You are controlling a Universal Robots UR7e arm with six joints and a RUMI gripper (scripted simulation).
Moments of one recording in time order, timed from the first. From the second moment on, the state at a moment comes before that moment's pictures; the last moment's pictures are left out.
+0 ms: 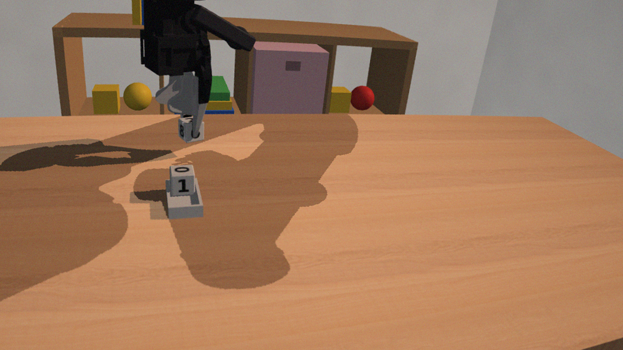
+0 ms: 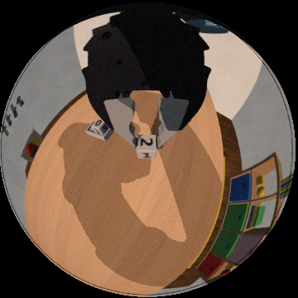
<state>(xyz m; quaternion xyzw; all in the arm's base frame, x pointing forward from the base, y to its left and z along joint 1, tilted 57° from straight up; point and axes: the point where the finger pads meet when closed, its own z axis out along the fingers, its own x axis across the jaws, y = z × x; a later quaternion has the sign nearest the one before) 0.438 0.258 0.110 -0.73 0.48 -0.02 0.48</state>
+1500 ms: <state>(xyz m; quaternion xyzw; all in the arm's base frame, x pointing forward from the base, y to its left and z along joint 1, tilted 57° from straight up) 0.451 0.276 0.096 -0.73 0.48 -0.02 0.48</state>
